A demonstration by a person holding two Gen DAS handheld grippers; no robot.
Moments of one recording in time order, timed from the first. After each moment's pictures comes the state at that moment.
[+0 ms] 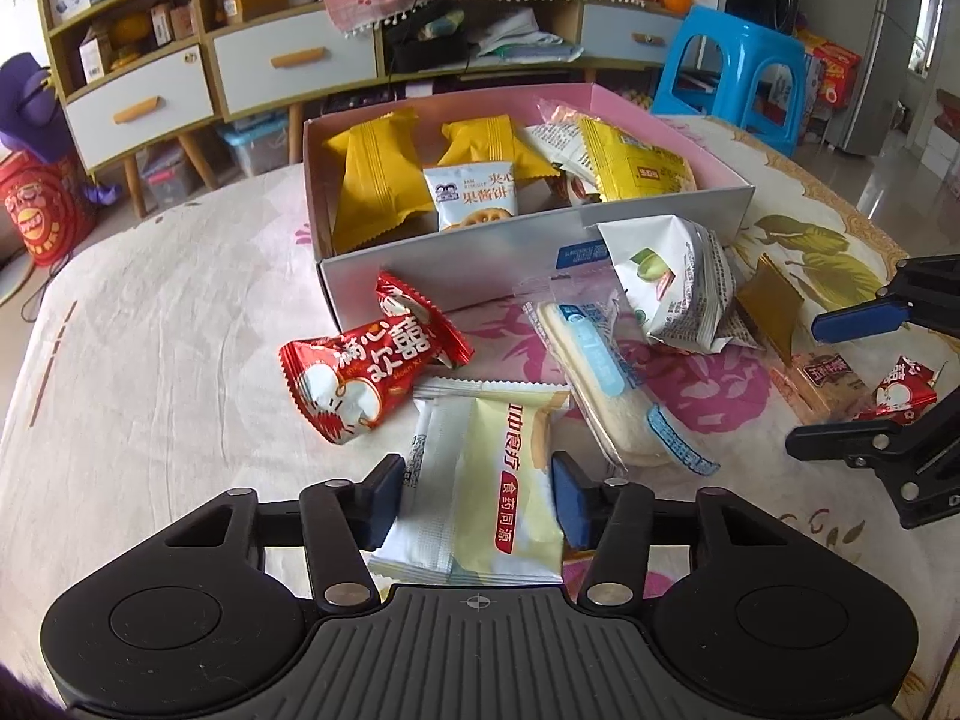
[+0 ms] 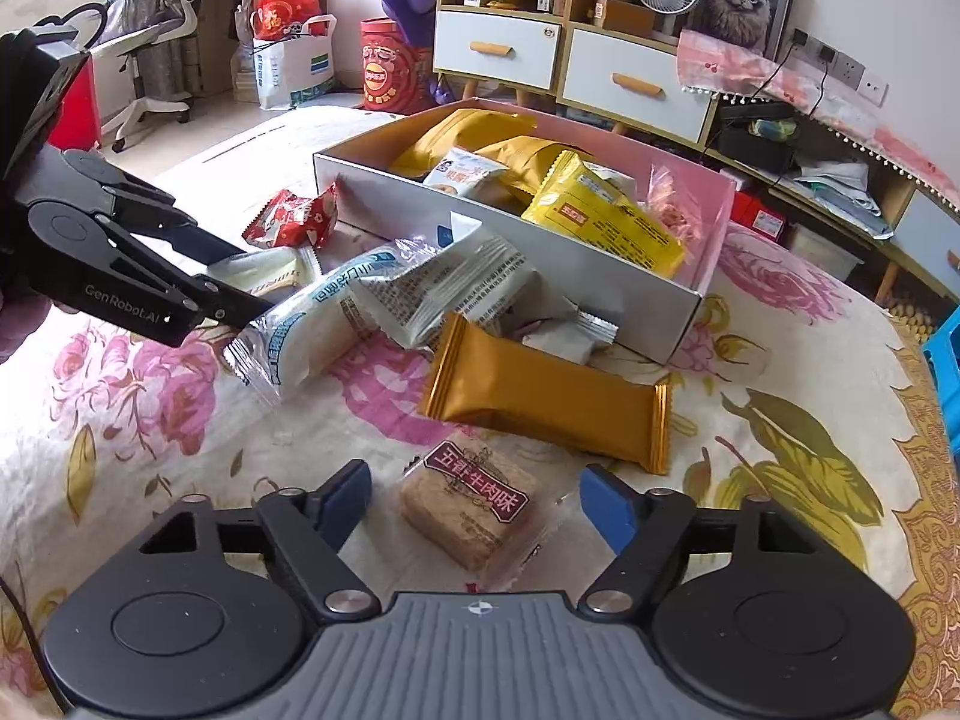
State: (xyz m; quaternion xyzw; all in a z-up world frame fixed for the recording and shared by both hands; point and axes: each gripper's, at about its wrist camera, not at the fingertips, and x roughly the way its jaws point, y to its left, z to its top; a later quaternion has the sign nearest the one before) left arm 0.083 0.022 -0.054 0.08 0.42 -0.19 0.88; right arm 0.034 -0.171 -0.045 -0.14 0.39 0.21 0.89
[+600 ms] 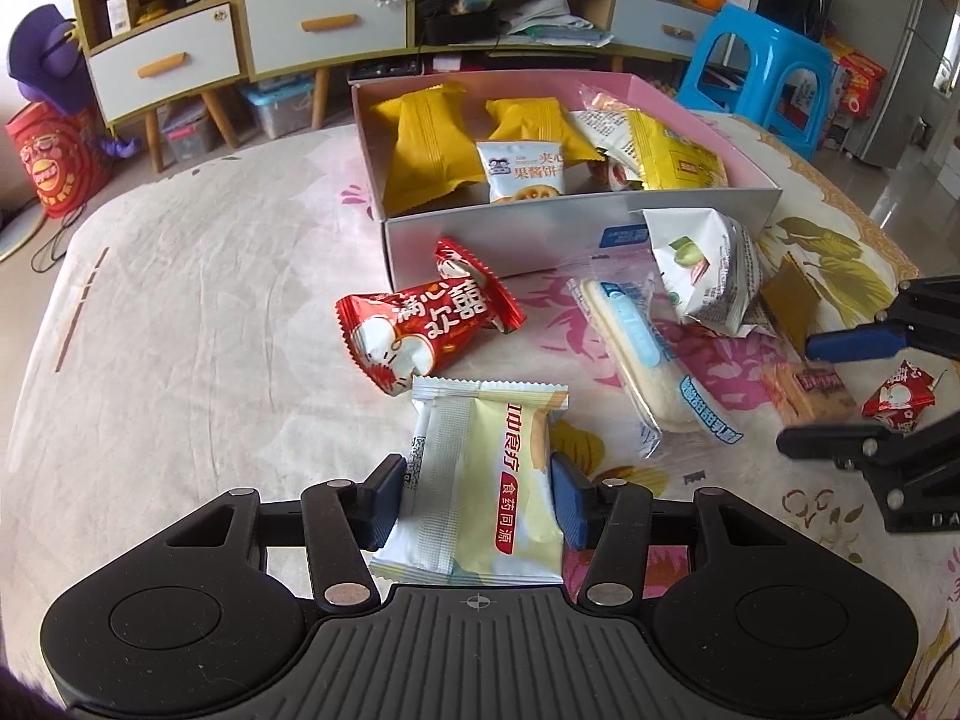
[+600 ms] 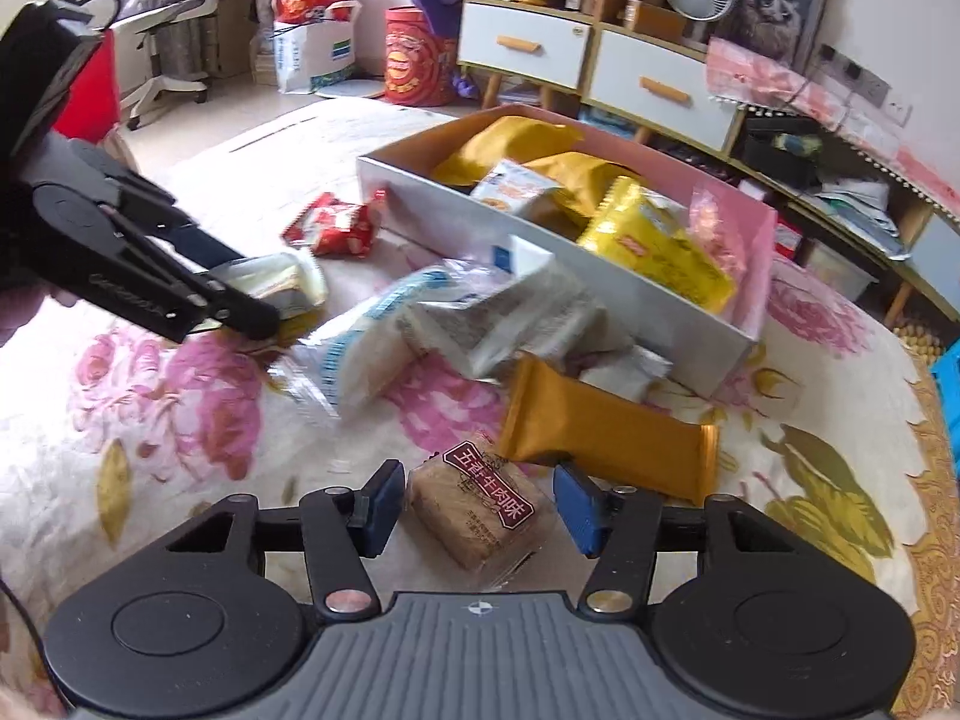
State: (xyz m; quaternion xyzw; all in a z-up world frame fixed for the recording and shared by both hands) left arm 0.082 0.045 -0.050 0.06 0.45 -0.17 0.87; right arm 0.027 -0.139 -0.036 -0.16 0.39 0.23 0.88
